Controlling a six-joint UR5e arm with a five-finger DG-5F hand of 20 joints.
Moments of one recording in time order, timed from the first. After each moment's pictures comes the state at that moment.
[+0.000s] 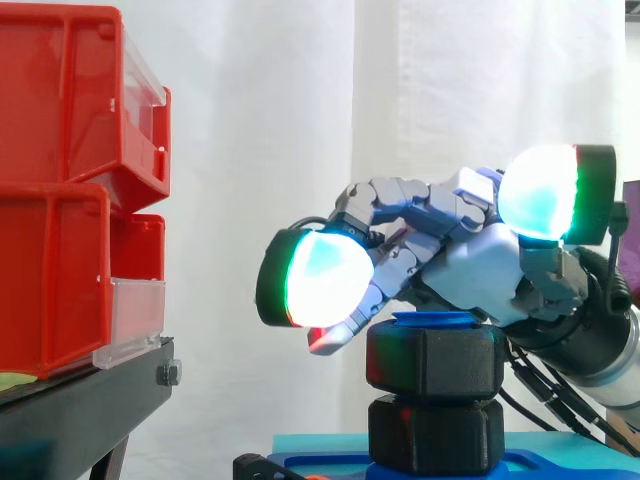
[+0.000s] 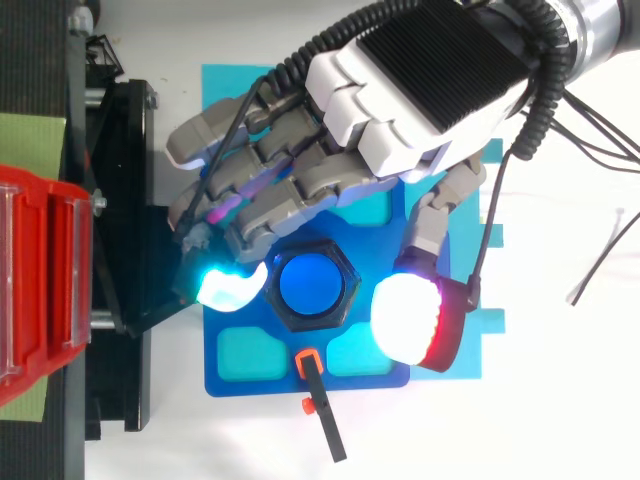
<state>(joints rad) -0.08 -2.49 -1.12 -2.07 -2.21 -0.83</state>
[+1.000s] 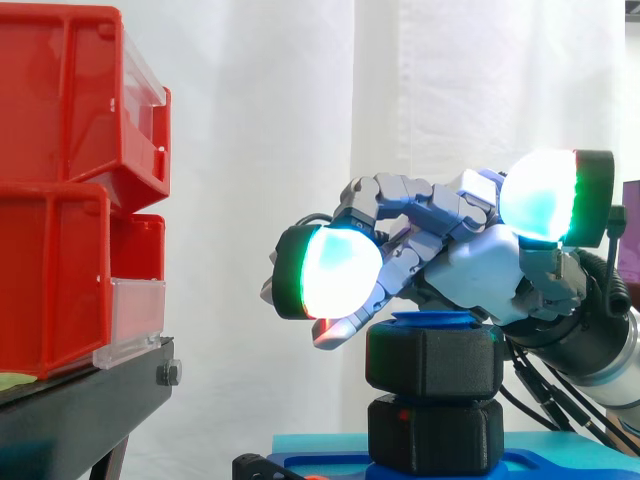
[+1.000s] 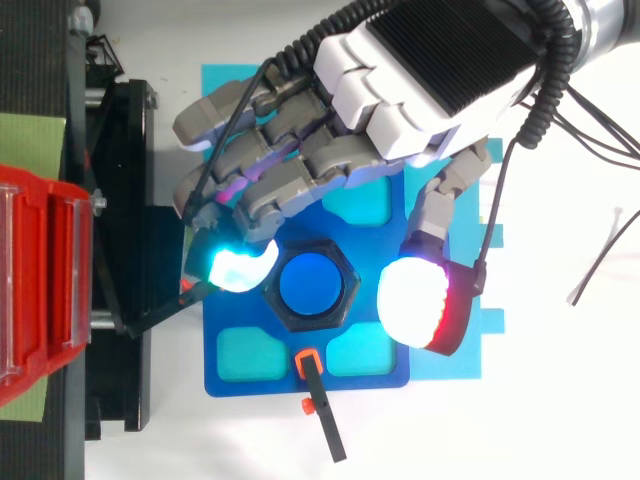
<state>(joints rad) -0.09 -2.49 -1.13 -2.05 -2.21 -0.83</state>
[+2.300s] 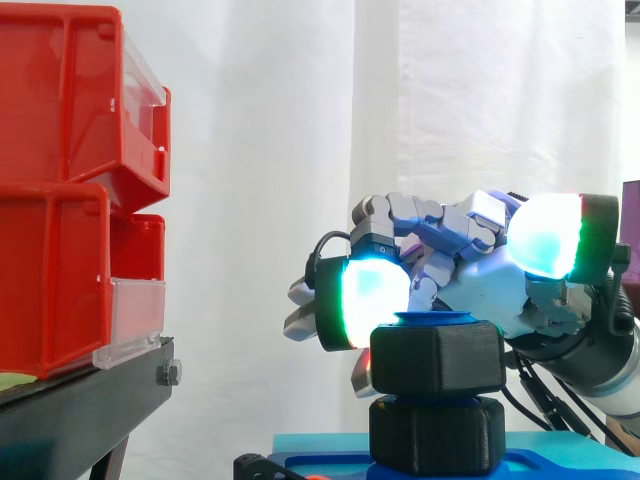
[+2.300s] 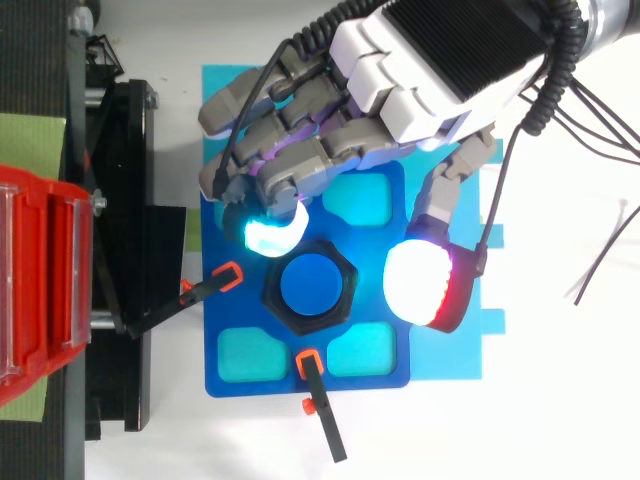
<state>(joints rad) -0.11 -2.49 -1.16 -2.02 -2.23 -0.86</state>
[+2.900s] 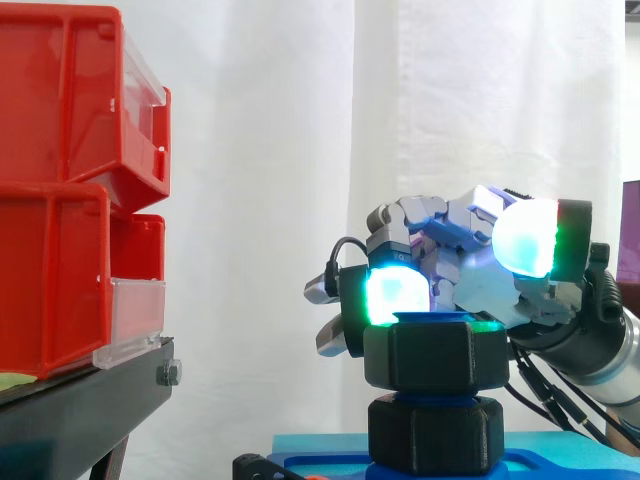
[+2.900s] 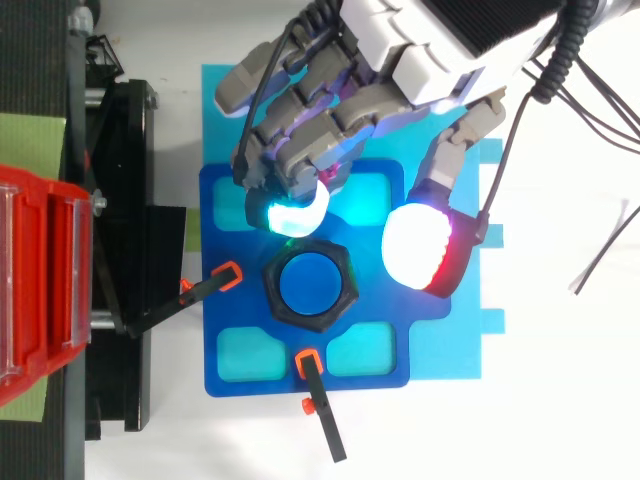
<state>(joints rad) -0.14 -2.49 -1.14 -2.02 -2.25 -0.82</state>
